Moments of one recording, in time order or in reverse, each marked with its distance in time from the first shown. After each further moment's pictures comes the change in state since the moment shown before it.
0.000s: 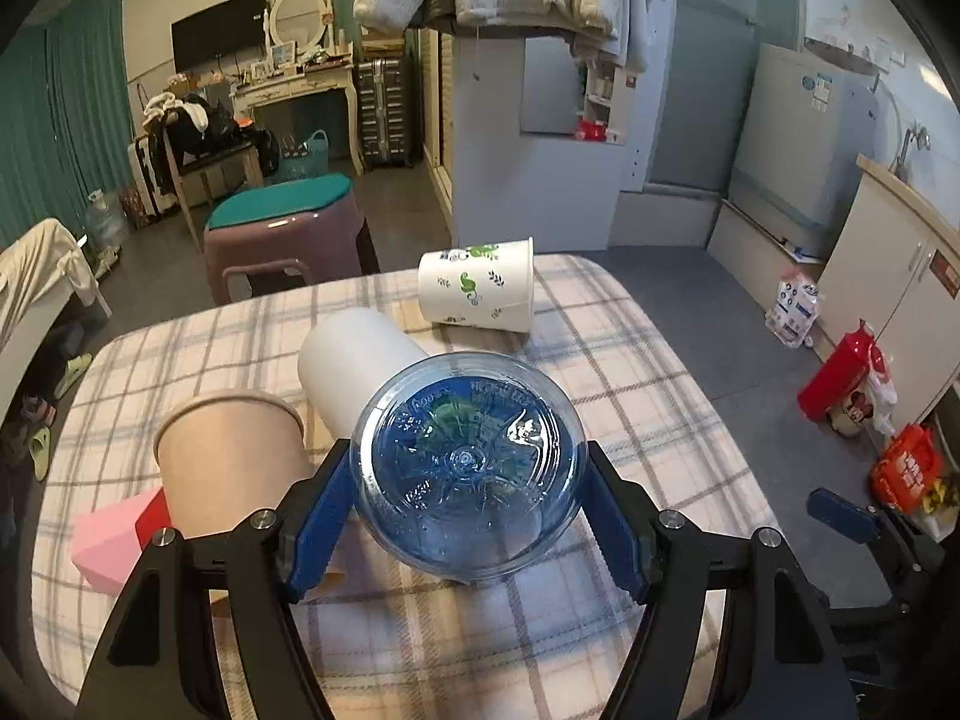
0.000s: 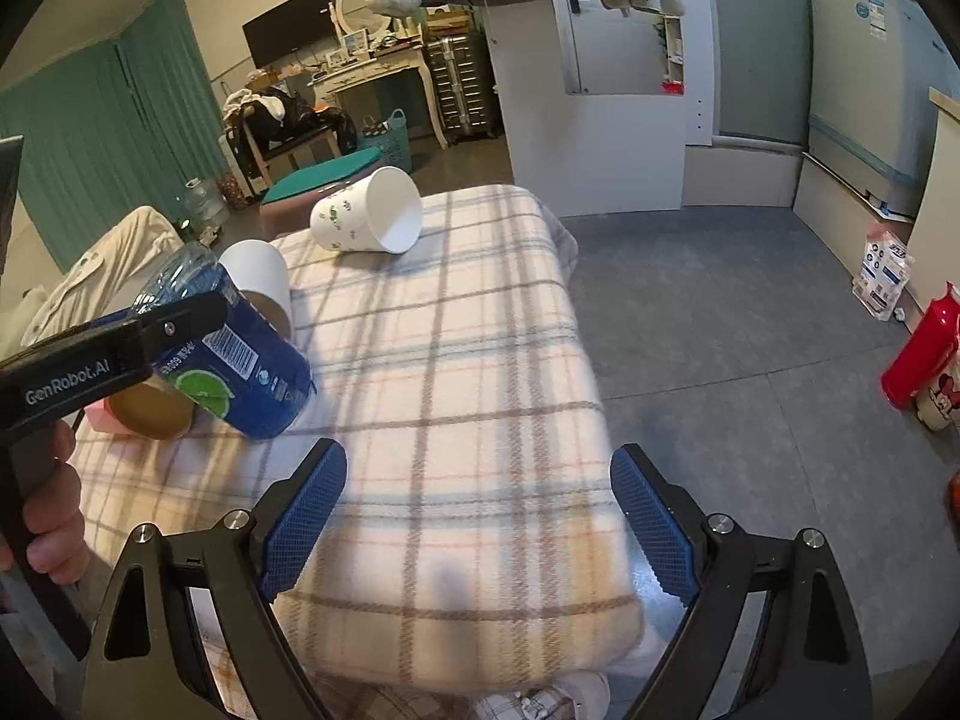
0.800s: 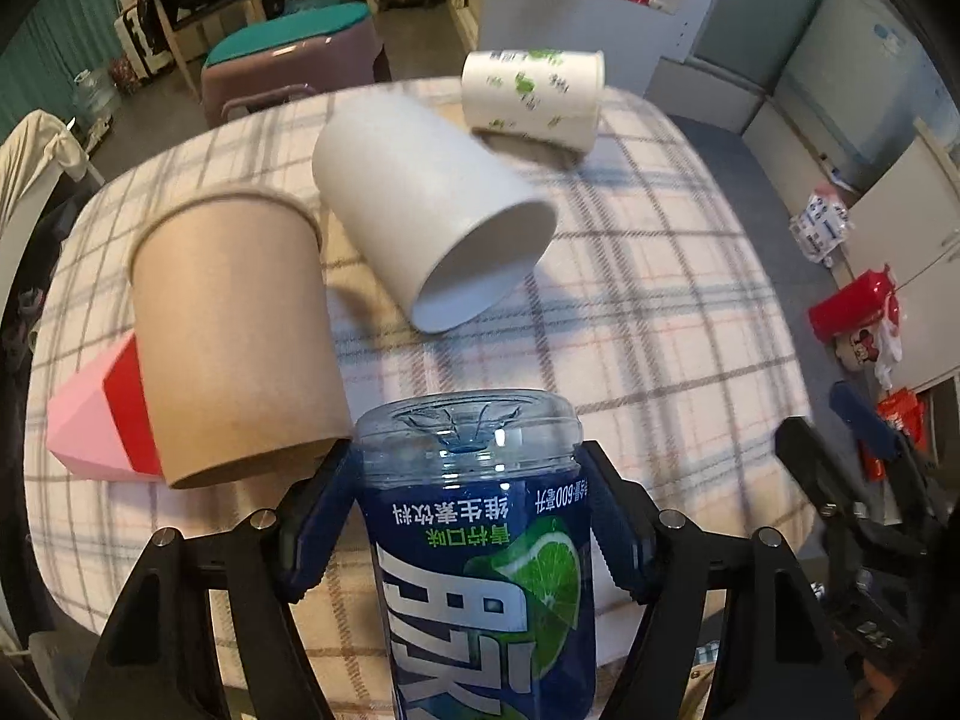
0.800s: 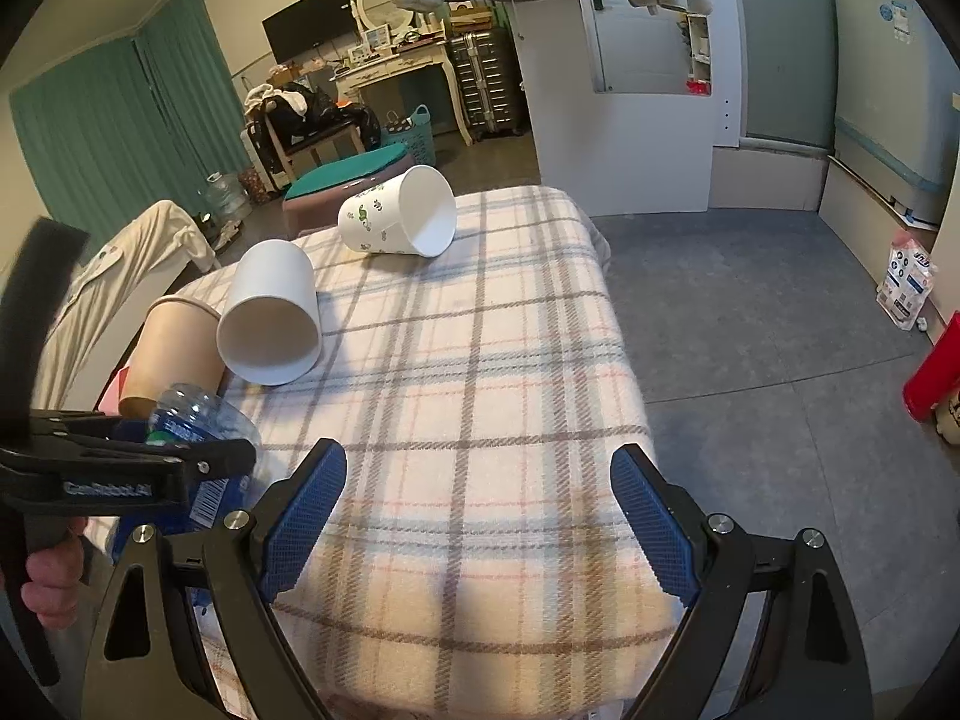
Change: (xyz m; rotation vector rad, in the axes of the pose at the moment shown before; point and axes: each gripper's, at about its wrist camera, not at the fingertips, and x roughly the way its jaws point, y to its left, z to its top) left arm 0.024 0.024 -0.026 -0.078 0.407 -0.006; right arm 0.014 0.016 0.010 -0.027 0.010 0.056
